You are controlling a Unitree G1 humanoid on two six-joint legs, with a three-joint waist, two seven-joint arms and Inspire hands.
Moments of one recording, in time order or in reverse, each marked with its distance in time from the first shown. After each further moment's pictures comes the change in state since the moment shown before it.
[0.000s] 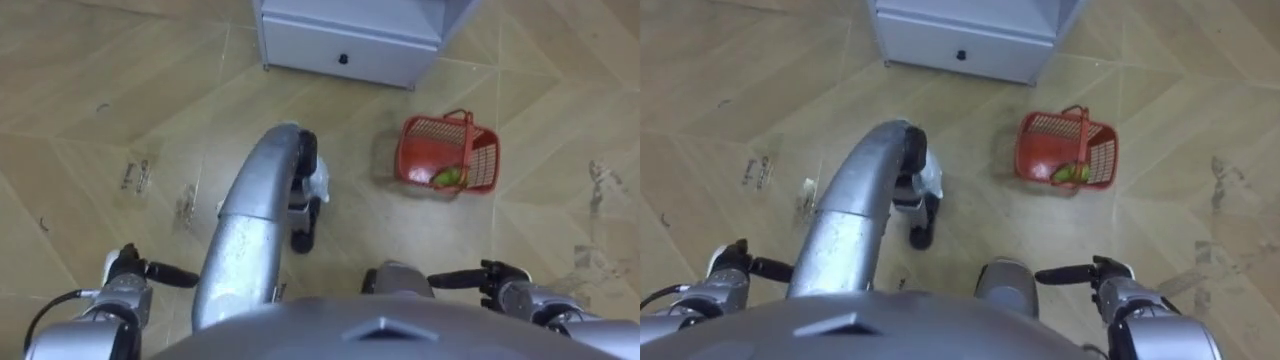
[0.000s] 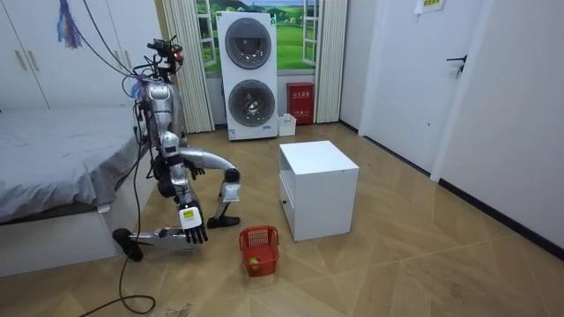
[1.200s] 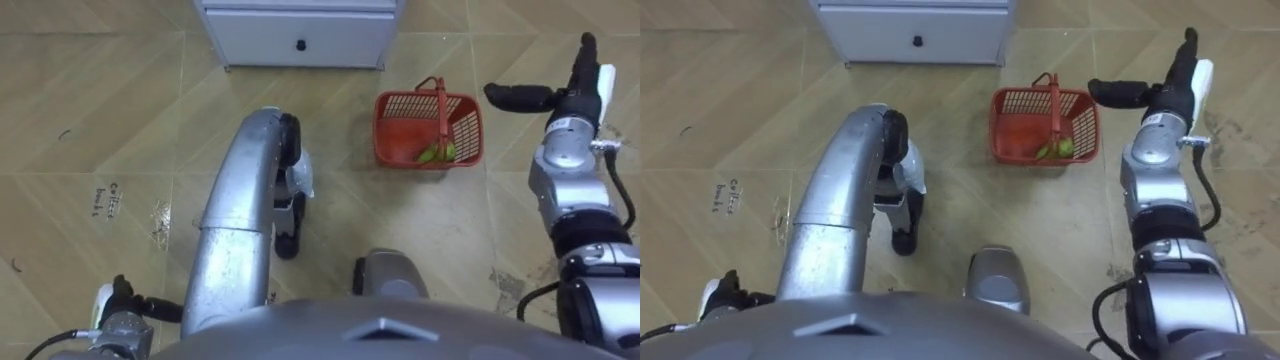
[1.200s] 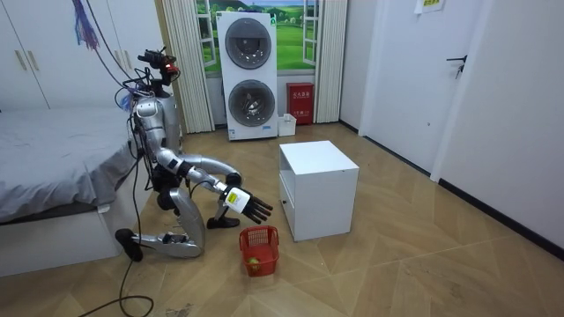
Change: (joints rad) left arm 0.148 0.010 -0.136 0.039 -0.135 -0.077 0.074; right arm -0.178 -0.082 -0.071 -0.587 -0.165 -0.109 -0.338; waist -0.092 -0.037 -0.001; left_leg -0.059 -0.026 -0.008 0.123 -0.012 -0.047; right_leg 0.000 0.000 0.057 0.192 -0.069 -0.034
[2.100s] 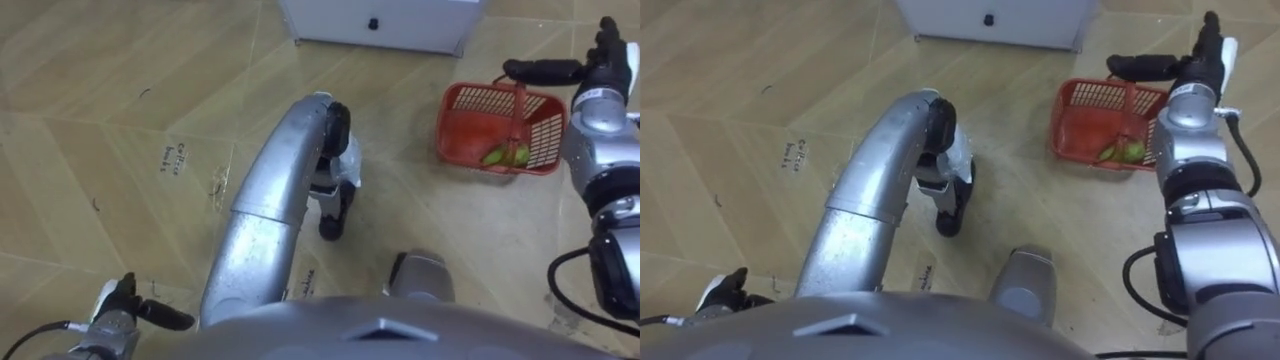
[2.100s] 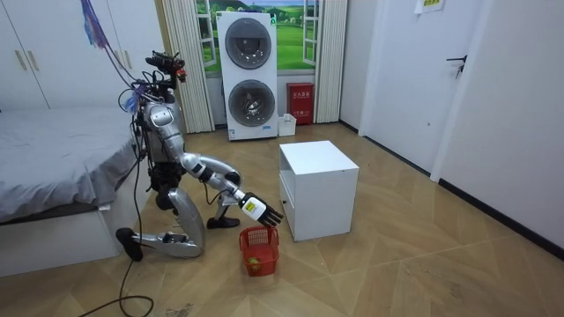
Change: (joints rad) left arm 0.011 0.070 -0.176 -0.065 -0.023 0.024 -0.141; right arm -0.172 -0.138 0.157 0.279 0.326 -0.004 0.109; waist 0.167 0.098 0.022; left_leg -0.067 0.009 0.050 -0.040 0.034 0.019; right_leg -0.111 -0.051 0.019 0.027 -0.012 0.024
